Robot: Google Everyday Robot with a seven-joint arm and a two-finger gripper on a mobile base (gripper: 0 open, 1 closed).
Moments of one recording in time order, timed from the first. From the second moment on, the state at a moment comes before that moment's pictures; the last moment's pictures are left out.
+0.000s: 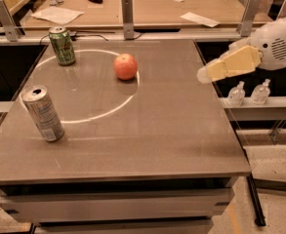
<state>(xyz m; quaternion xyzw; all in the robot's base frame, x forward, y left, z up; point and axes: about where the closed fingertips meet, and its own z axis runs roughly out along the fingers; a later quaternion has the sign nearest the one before) 0.535 -0.175 0.979 -0.36 0.81 0.24 0.40</state>
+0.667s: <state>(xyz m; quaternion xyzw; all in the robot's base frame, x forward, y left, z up) 0.555 -0.115 0.985 -0.43 0.73 0.28 0.45</state>
